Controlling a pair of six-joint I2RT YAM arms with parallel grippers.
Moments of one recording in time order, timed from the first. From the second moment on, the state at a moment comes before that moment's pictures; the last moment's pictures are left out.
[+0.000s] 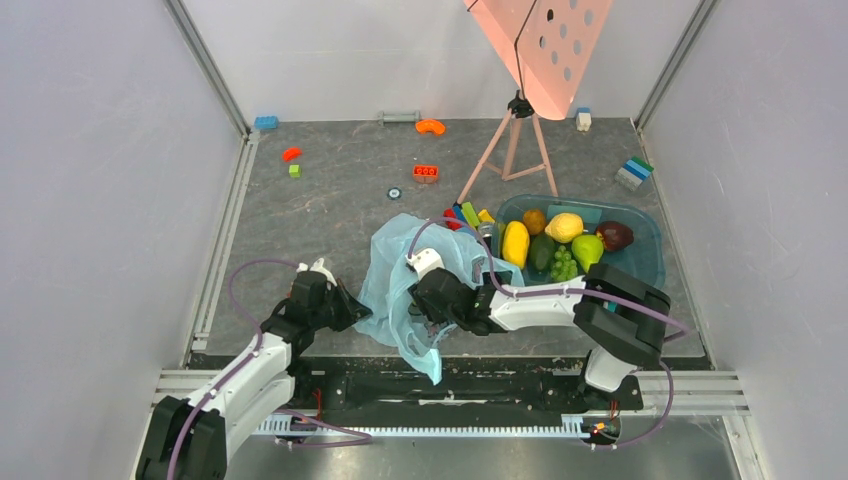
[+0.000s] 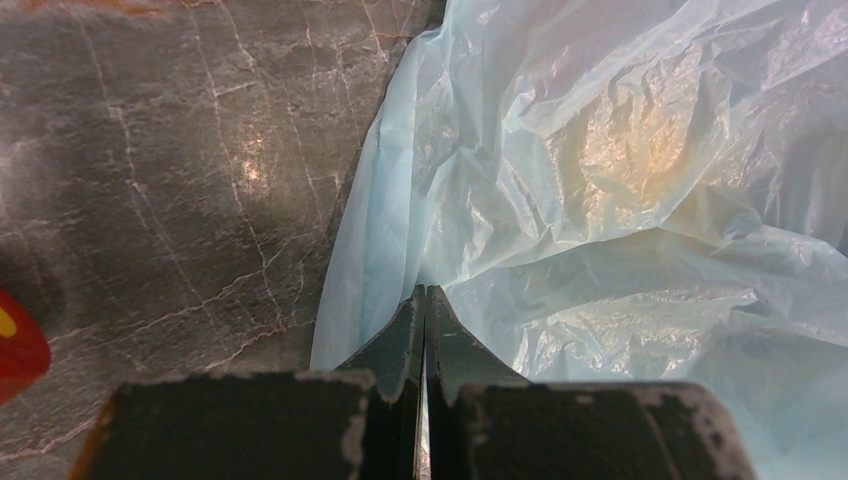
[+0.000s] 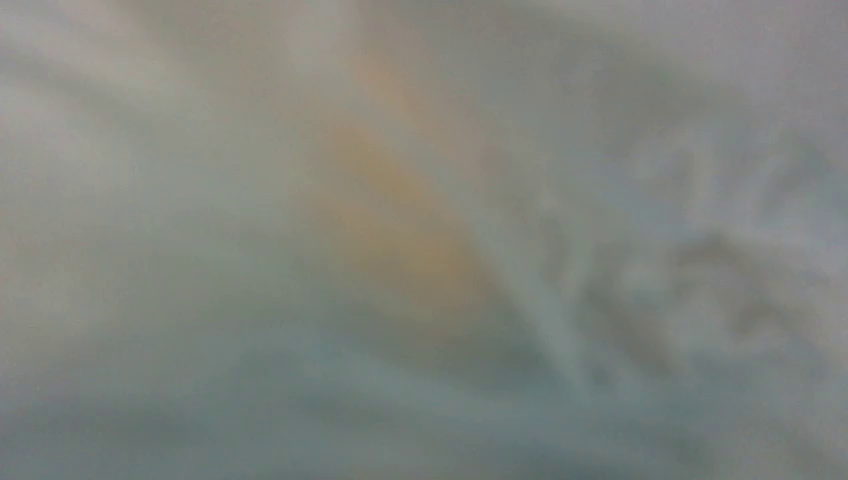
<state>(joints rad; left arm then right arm) -0.32 0.79 0.15 -0.14 0.24 -0.81 1.13 1.67 0.80 0.06 0.34 0.34</state>
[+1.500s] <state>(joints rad) -0.32 0.84 0.28 -0.17 0.20 -0.81 1.13 0.59 0.54 -0.53 0.19 0.48</state>
